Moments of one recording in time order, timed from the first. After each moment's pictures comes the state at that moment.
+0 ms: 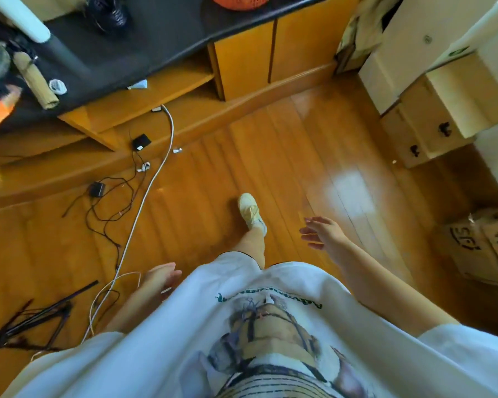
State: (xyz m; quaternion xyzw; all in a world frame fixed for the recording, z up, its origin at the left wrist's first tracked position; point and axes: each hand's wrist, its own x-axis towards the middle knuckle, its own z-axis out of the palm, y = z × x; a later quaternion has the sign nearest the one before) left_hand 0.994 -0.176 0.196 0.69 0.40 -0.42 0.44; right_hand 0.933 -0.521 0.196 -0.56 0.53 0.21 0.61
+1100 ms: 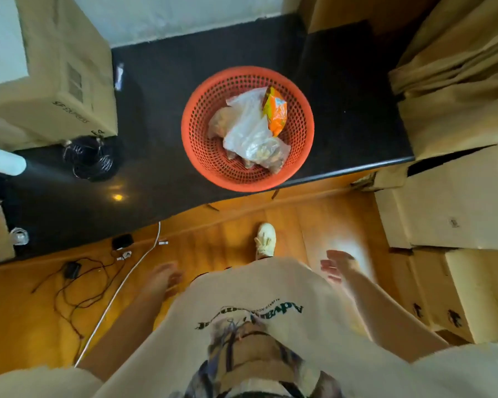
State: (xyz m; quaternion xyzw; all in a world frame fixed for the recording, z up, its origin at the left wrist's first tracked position) left_hand 1.480 -0.475 0.209 0.68 0.45 -0.35 0.45; right_hand 1.434 -0.825 0.190 -0.54 0.59 0.25 0.55
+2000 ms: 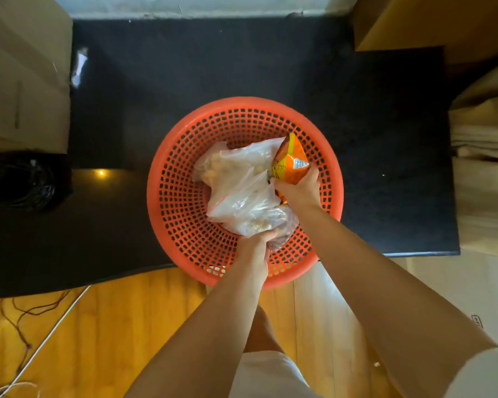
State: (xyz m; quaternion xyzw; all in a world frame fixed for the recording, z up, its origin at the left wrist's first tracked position) left_hand 1.705 -0.724 0.106 0.45 0.54 -0.33 0.63; right_hand 1.782 -0.814 0.112 -0.77 0.37 0.19 0.49
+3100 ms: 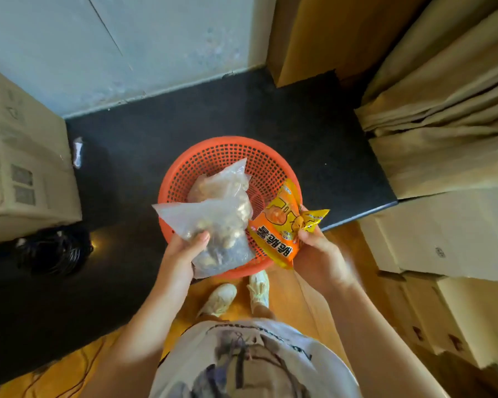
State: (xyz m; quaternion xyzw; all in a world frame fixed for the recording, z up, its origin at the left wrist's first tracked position) left_hand 1.703 -0.590 0.258 0.58 0.14 -0.29 0.75; right_hand 1.638 -0.805 0.261 -0.31 0.23 0.13 0.91
